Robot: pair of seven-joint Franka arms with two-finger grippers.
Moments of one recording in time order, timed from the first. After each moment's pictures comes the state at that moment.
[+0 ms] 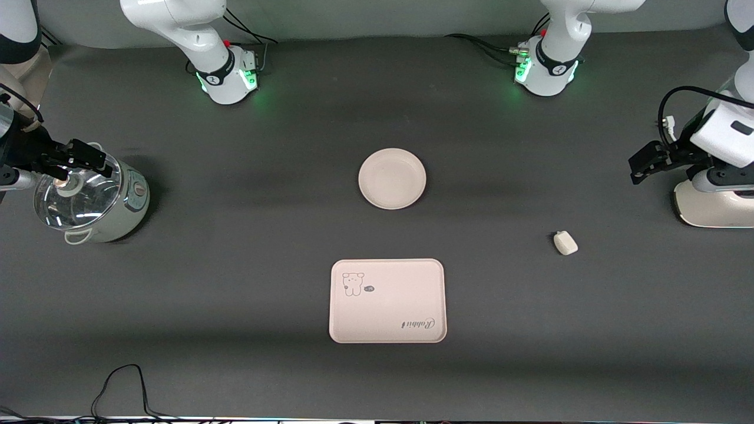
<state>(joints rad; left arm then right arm) -0.18 -0.04 0.09 -1.69 0.06 1.70 -0.12 0.11 -0.10 -0.19 -1.80 0.03 1.69 -0.08</state>
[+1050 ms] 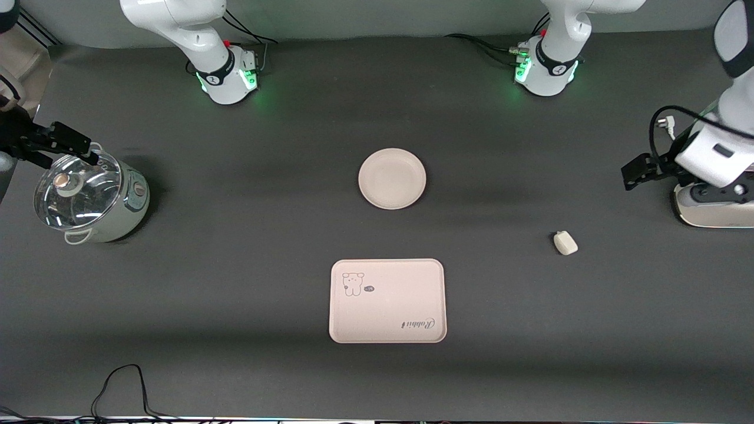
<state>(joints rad) -0.20 0.03 0.11 -1.70 0.06 1.69 -0.12 0.11 -0.14 -0.20 -1.76 0.03 1.63 -0.08</state>
